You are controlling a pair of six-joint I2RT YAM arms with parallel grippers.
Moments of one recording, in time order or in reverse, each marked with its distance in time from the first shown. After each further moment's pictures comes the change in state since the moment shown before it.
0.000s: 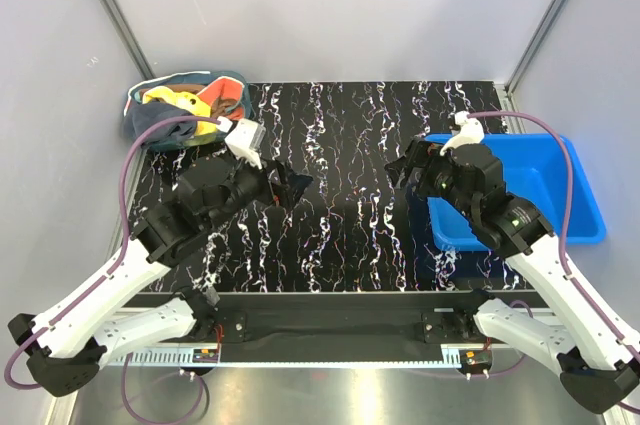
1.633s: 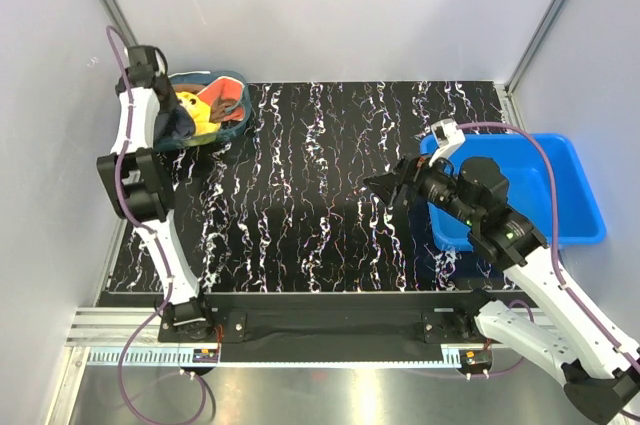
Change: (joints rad) left arm 1.047 1.302 1.004 -0.327 0.043 0.147; right arm 0.001 -0.093 -0.167 0.298 -0.352 -0.062
